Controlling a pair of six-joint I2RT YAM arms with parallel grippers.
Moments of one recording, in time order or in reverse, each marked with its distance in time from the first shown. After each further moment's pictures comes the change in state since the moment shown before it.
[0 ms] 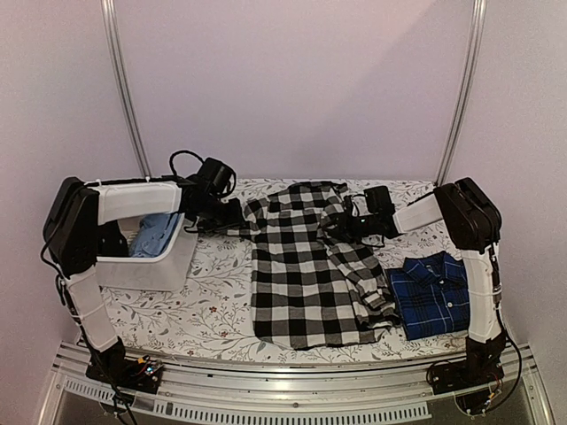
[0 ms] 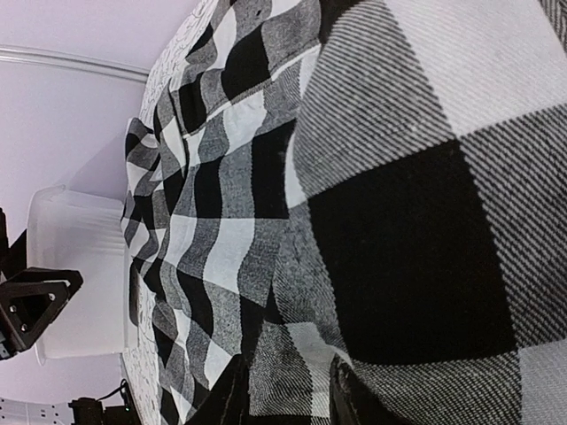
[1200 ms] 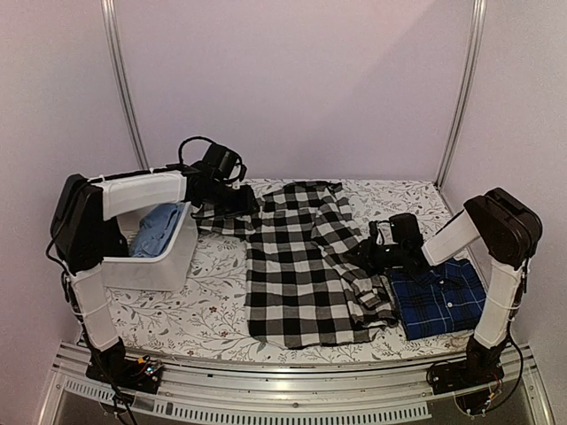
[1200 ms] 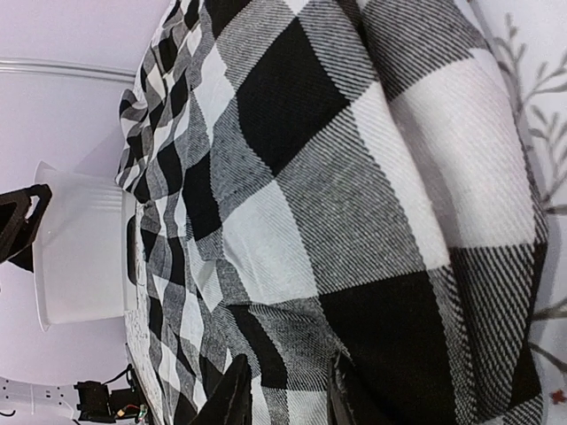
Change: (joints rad) left arm -0.012 0.031 0.132 0.014 0.146 0.114; right arm 0.021 -0.312 -0.571 0.252 0.097 0.124
